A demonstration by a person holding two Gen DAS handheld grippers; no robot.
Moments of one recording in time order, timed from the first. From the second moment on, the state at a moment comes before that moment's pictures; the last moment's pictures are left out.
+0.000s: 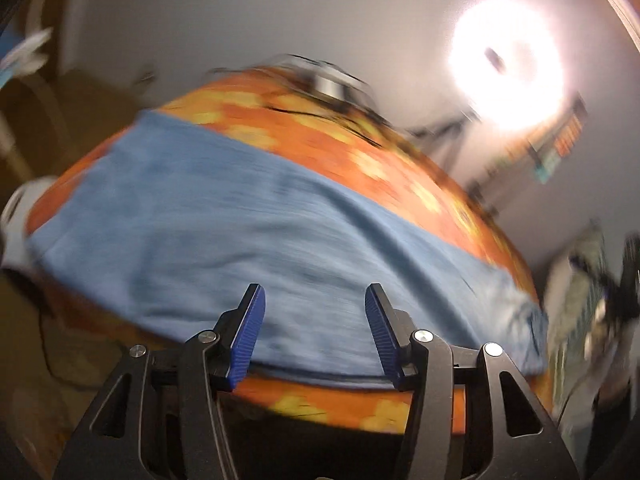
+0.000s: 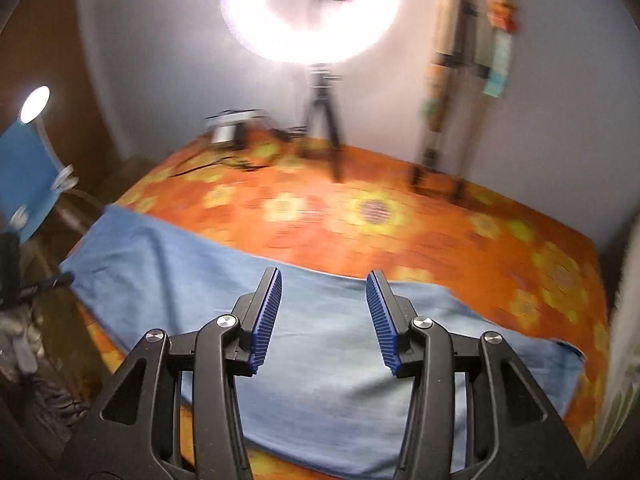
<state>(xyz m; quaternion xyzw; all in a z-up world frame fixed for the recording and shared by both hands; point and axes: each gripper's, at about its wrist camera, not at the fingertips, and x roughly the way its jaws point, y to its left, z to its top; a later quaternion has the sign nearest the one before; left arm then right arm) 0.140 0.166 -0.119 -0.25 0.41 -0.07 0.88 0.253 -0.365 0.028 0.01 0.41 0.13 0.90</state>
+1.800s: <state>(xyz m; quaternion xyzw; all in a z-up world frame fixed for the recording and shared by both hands) 0.124 0.304 -0.169 -0.39 0.33 0.07 0.85 0.355 0.130 -0.086 0.00 0.58 0.39 0.71</state>
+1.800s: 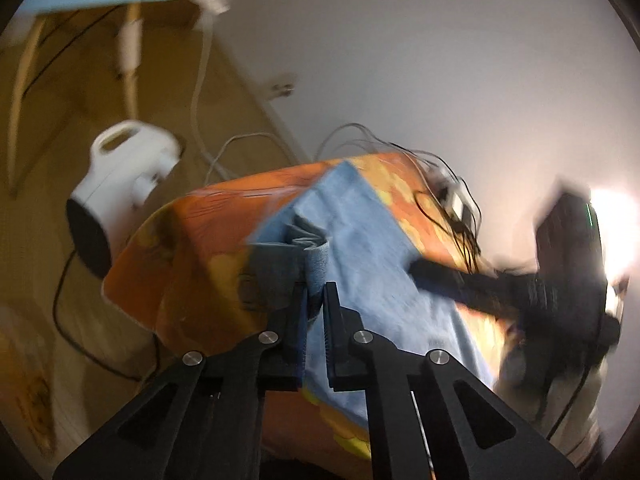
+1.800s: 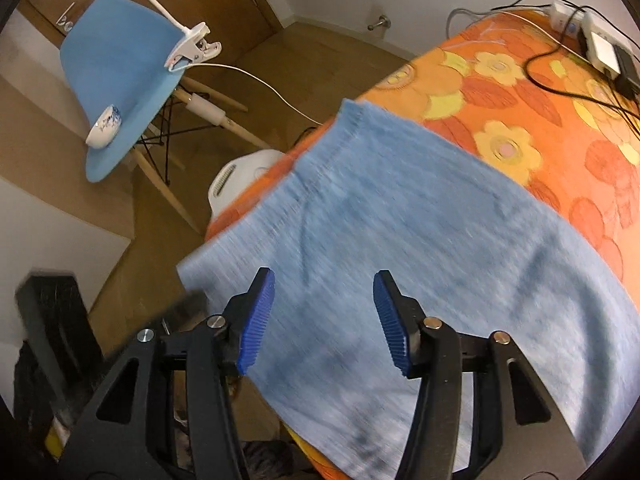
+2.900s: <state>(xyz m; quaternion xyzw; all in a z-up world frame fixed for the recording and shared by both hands) 0.116 0.331 -0.214 -0.51 0.34 0.10 0.78 0.366 0.221 -0.119 -0.03 0.62 0.40 0.67</state>
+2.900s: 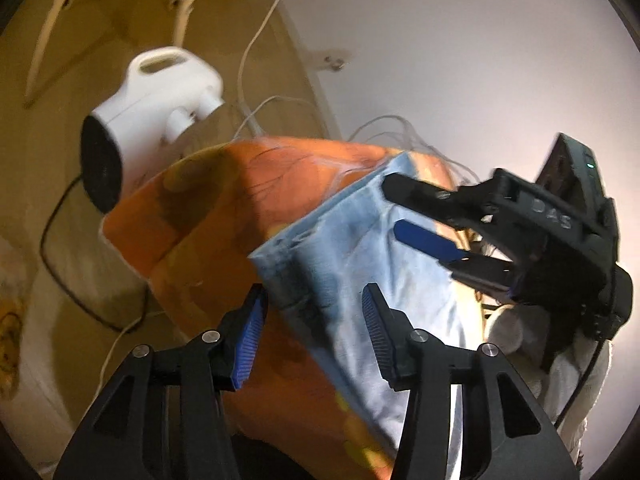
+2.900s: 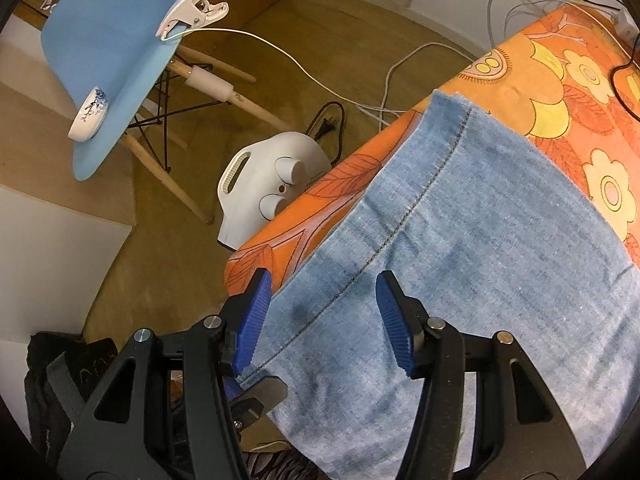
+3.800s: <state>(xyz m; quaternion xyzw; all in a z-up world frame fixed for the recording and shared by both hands) 0.120 0.282 -0.163 -0.34 0.31 0.08 0.88 0.368 0.256 -0.130 -0.13 0.63 0.36 0.68</state>
